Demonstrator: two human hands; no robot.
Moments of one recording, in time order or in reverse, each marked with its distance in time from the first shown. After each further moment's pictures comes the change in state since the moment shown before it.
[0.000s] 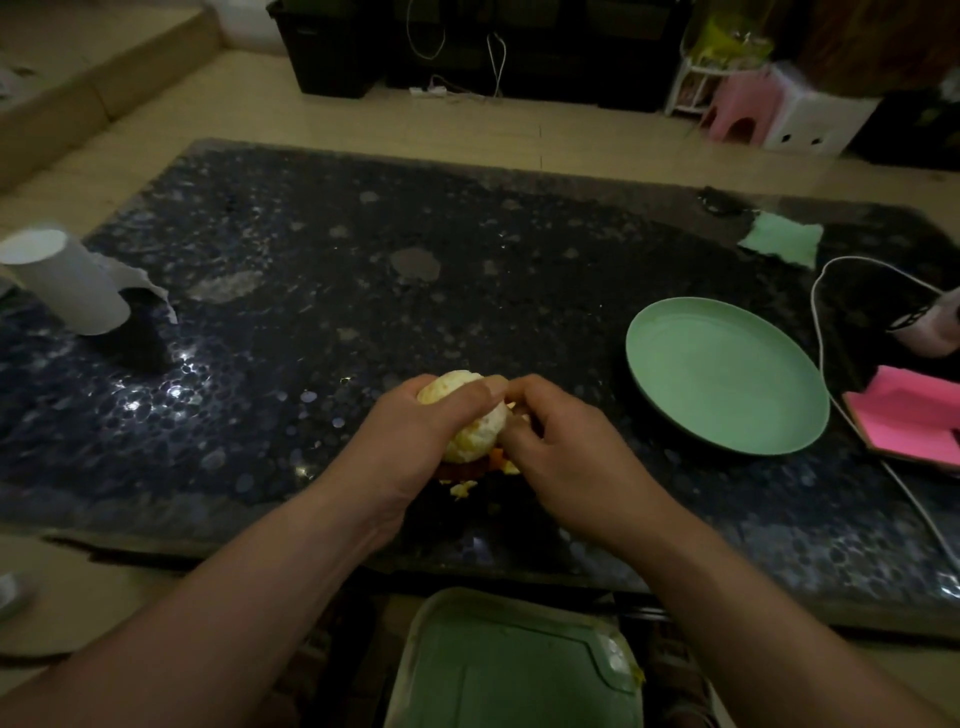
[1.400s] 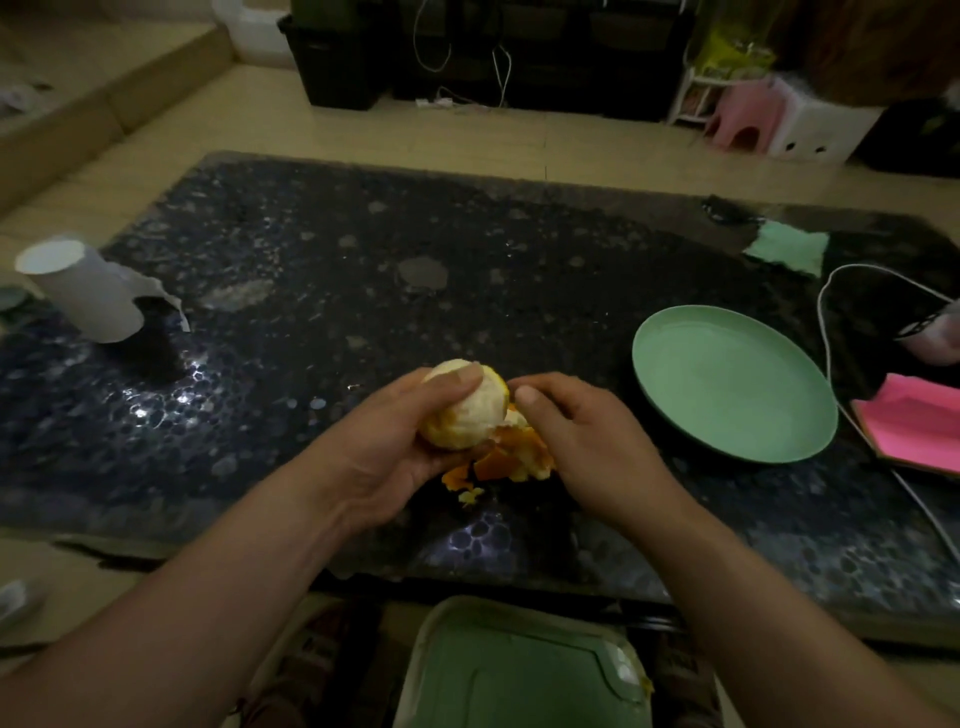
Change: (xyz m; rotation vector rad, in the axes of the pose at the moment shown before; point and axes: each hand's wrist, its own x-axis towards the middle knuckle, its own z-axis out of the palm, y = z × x) left_hand 0.004 0.013 -0.019 -0.294 -0.171 -0.080; right_hand 0.012 0.009 -0.007 0.025 0.102 0.030
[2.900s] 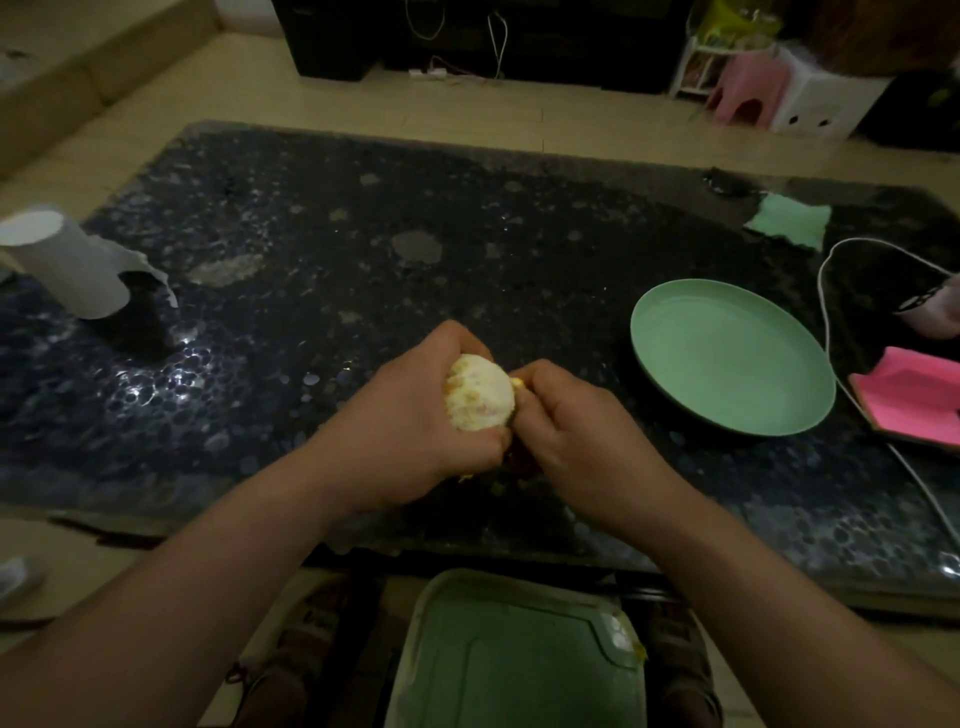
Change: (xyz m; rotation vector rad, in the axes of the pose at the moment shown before) left_hand -0.014 0.000 -0.001 1.097 -0.019 0.446; right_hand -0.018 -0.005 0.003 -0.093 -0.100 -0.108
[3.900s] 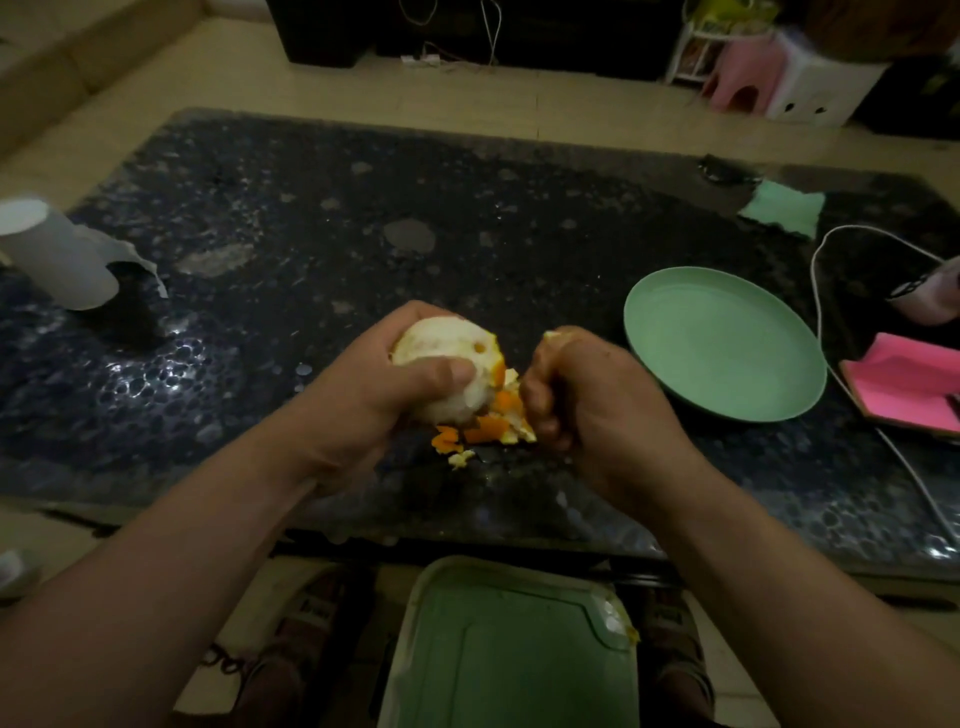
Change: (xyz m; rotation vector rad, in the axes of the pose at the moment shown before) left_hand 0.003 -0.010 -0.008 -0.795 -0.066 -0.138; right_hand 0.001 -0.013 -0.012 0.657 0.050 0.158
